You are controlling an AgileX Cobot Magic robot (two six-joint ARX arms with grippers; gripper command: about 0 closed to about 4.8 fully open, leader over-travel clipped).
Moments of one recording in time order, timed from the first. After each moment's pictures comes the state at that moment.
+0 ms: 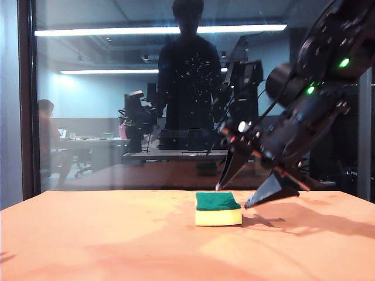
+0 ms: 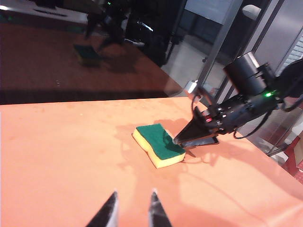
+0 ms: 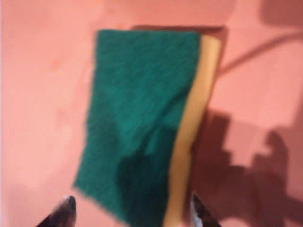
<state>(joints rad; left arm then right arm) 0.01 0.01 0.16 -0.24 0.65 -0.20 0.36 1.89 1.09 -0.16 -0.47 0.40</state>
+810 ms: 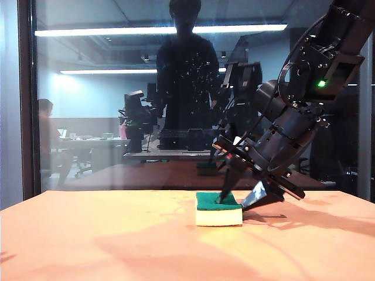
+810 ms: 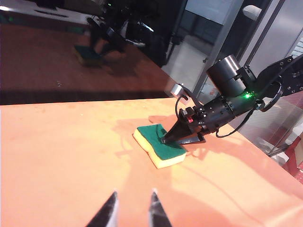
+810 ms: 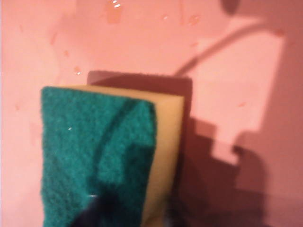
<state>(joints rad) 0.01 0.01 0.16 -0.24 0.65 -0.20 0.36 2.02 1.21 -0.17 -0.42 0.46</state>
